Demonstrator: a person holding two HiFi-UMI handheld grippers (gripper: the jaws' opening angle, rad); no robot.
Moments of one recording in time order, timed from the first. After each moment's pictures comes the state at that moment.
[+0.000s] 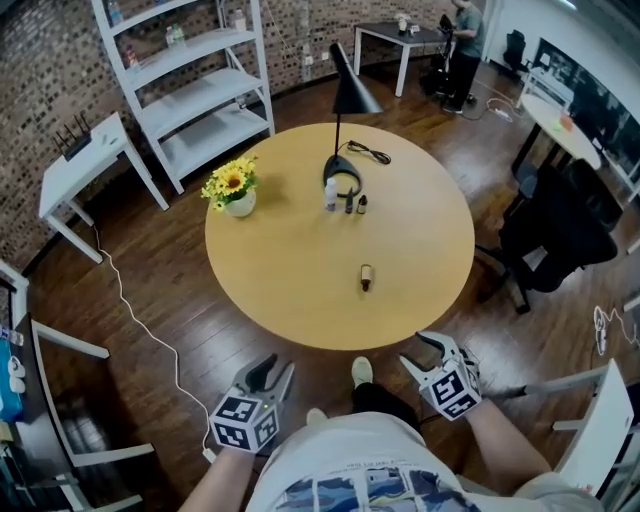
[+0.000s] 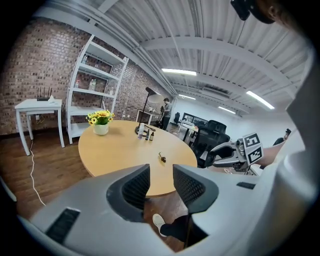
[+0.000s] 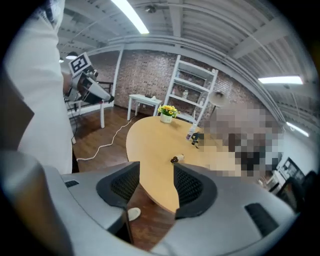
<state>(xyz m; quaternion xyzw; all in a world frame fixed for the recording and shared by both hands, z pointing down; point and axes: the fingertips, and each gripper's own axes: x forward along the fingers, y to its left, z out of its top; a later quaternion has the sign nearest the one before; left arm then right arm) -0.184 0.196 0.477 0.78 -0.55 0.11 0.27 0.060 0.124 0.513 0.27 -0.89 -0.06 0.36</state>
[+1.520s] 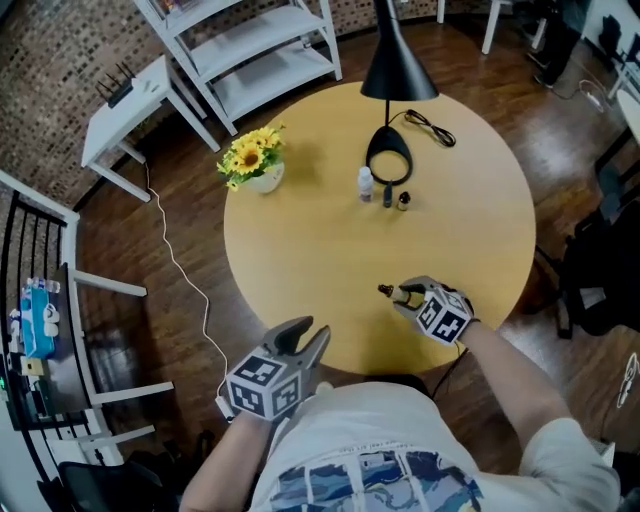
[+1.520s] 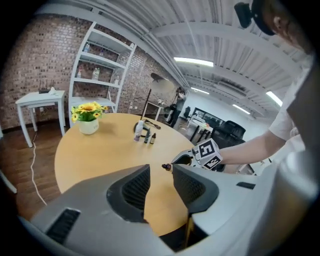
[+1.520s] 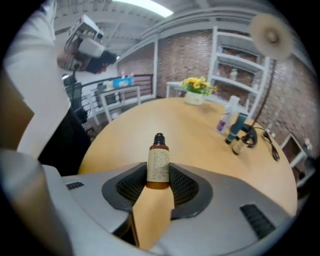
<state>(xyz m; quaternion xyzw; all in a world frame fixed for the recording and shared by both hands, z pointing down) -0.110 -0.011 0.488 0.74 -0.57 0.13 0.33 0.000 -0.119 0.646 -0.03 -0.91 -0.01 0.42</state>
